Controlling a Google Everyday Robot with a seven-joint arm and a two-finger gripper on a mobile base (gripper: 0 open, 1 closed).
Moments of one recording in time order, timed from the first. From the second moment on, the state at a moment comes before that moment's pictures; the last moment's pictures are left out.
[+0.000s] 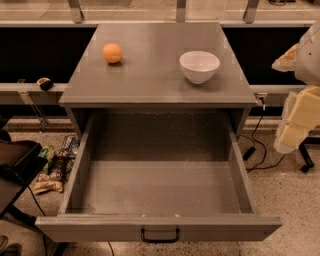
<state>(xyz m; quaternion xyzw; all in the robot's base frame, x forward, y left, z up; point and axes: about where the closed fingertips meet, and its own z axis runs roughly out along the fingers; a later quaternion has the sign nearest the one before) 0.438 -0.217 0.976 -0.60 0.78 -0.03 0.16</state>
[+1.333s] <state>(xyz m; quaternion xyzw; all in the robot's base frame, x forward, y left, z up) 0.604 -0.108 0.962 -0.58 0.72 0.09 0.38</state>
